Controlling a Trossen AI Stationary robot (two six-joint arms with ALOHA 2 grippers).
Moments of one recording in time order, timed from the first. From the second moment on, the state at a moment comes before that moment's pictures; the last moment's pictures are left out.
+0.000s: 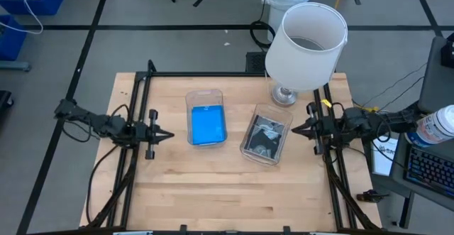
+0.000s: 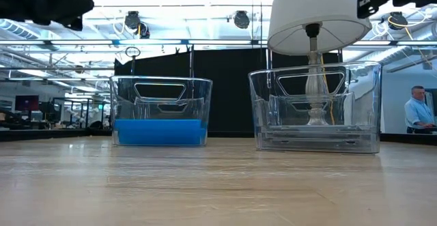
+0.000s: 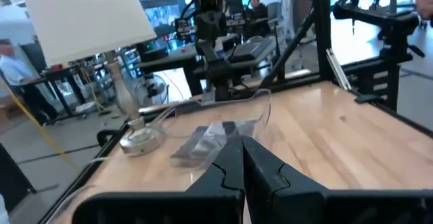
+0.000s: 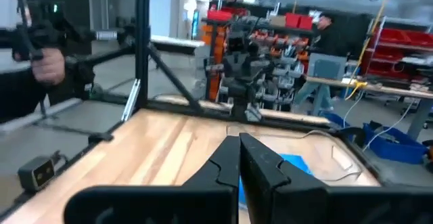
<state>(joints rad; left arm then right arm) -0.38 0.23 0.19 0.04 -0.33 0.23 0.16 0.25 0.35 -0.07 0.05 -0.10</state>
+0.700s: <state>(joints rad) -0.30 0.10 0.20 -0.08 -0.09 0.28 0.13 0.04 0.14 0.01 0.05 -0.06</state>
